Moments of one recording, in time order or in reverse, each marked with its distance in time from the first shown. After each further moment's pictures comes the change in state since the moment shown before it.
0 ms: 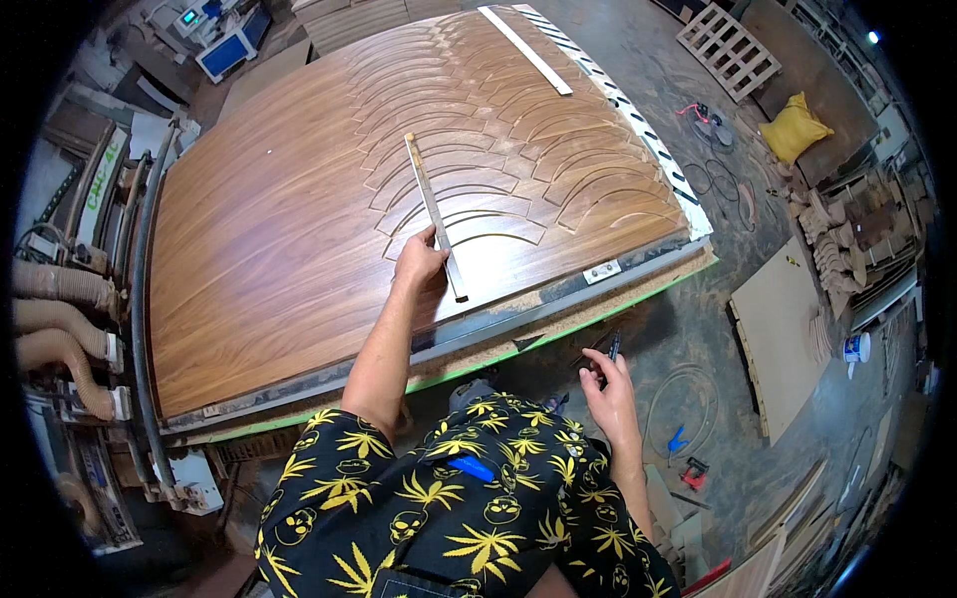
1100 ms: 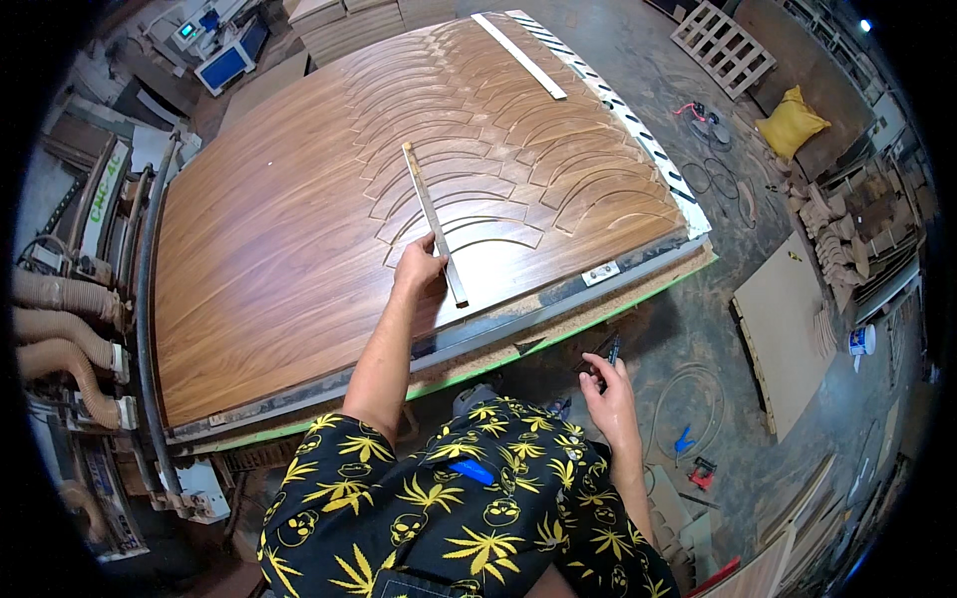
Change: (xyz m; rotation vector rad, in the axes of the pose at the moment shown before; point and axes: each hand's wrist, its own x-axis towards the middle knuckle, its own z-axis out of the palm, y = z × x) left_hand 0.016 -0.022 0.009 -0.156 0.046 0.090; right_hand -0.005 0.004 0.002 -0.001 0.005 0.027
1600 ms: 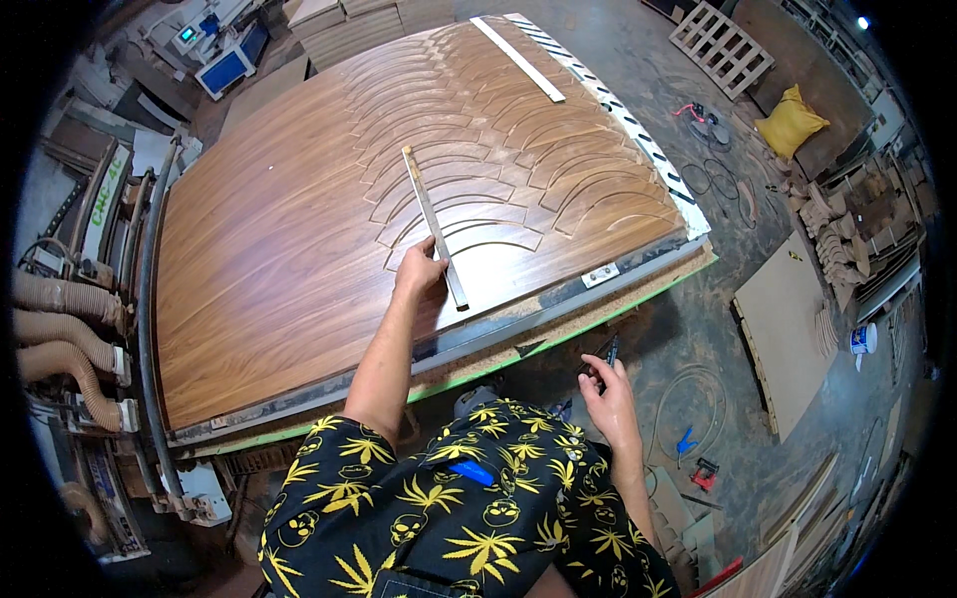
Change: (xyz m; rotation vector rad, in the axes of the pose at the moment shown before) left_hand 0.008 -0.012 0.004 0.043 -0.011 0.010; right_hand 0.001 0.003 0.001 -0.009 0.017 -0.013
